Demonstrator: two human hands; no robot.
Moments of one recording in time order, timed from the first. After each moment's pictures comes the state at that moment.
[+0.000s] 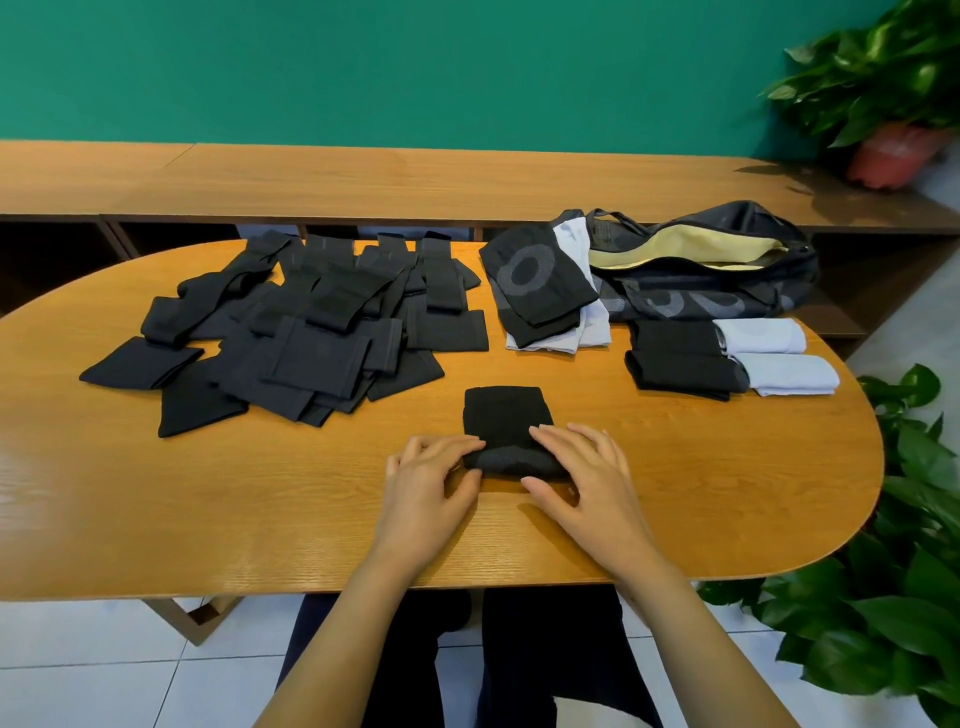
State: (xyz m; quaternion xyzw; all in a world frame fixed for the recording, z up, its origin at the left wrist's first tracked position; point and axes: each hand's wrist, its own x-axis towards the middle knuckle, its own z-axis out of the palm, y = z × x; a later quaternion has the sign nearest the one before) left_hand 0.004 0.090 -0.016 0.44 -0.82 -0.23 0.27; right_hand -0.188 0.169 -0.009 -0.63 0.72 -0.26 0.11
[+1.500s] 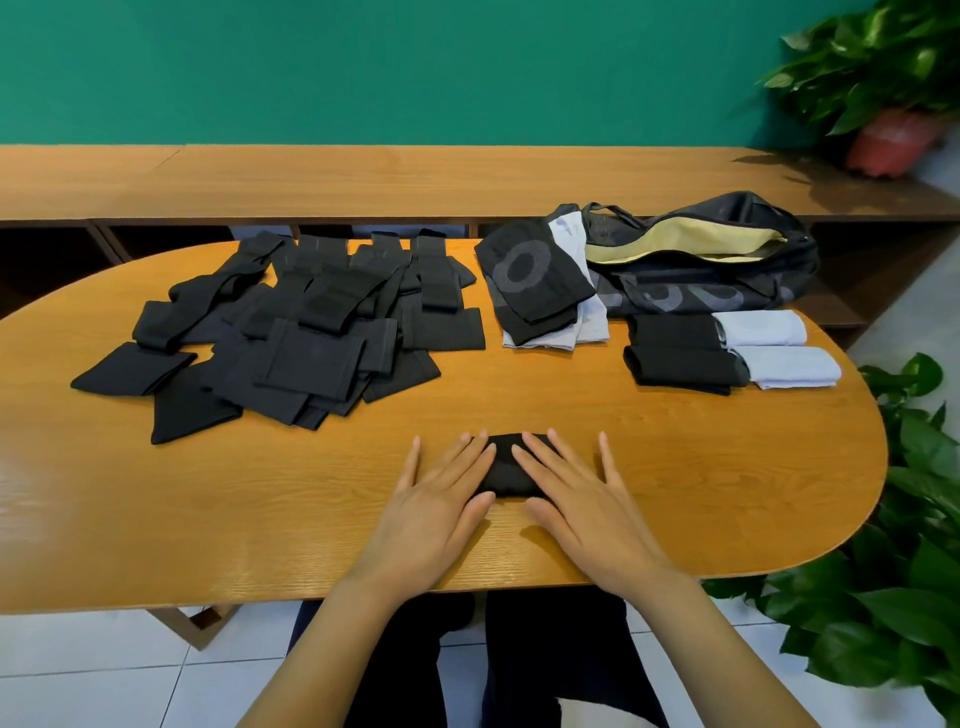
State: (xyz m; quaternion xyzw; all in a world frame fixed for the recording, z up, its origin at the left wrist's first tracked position) left_hand 0.014 0.097 -0.016 0.34 -0.93 -0.14 0.11; right_hand -0.187 0.179 -0.013 -0.73 0.68 -0.09 0.06
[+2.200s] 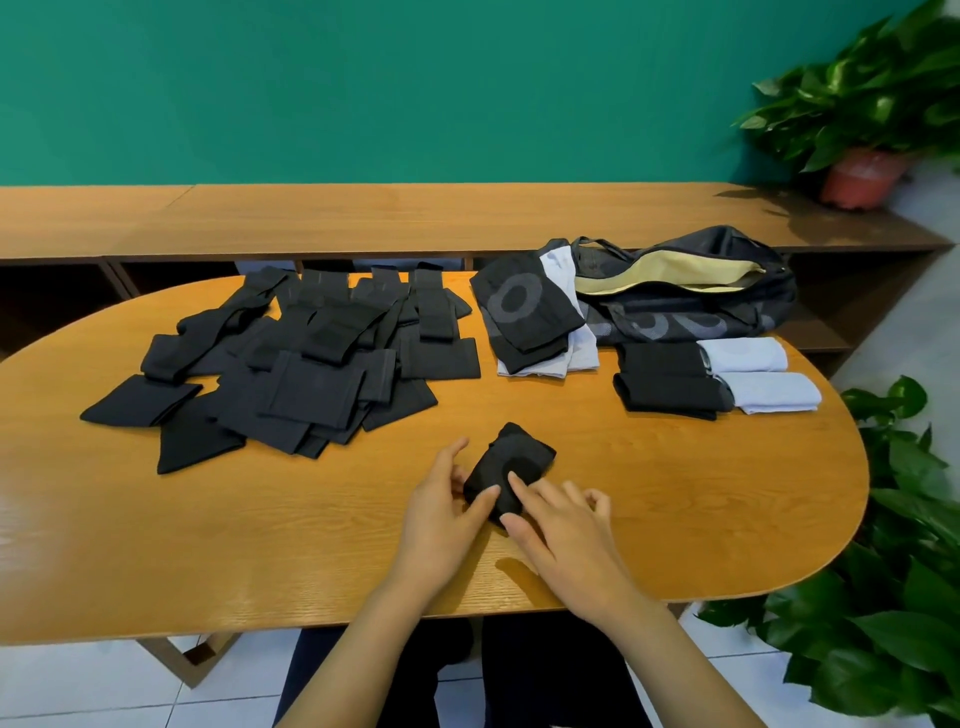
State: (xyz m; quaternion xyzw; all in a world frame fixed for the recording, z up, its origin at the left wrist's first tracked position) left_hand -0.019 0.101 0.005 0.48 -0.72 -0.41 0.30; right_hand -0.163 0.179 0.003 -0.66 0.73 -0.13 0.13
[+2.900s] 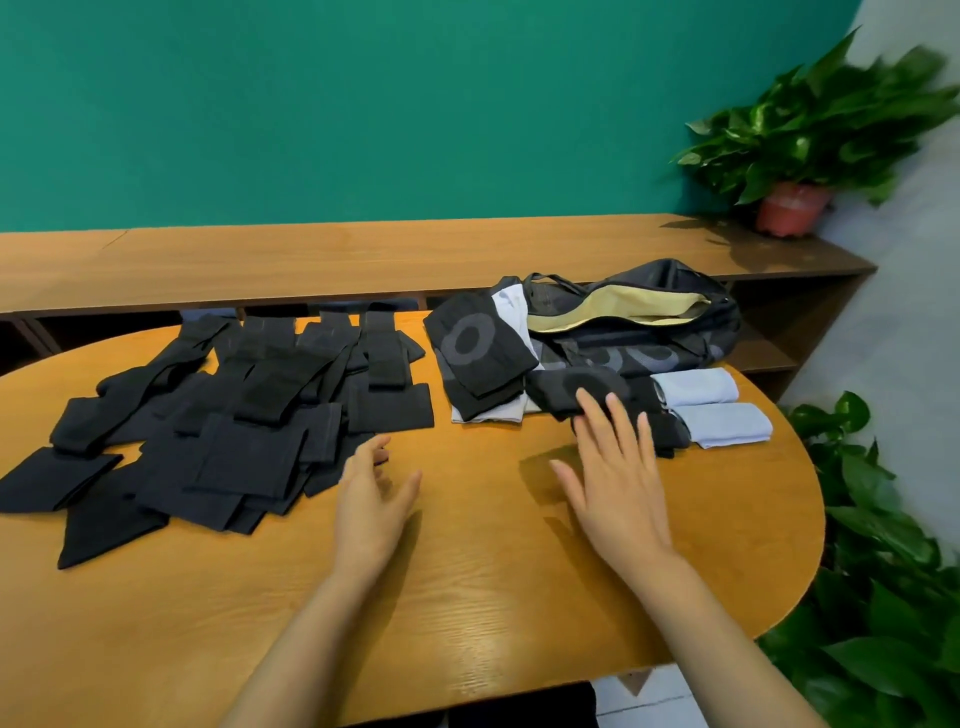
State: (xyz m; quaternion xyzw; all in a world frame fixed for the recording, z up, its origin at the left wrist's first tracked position) left_hand -0.040 0.027 0.011 0.53 -0.68 -0.37 0.35; right_hand -0.268 0.139 0.021 -0.57 0.79 -0.13 -0.19
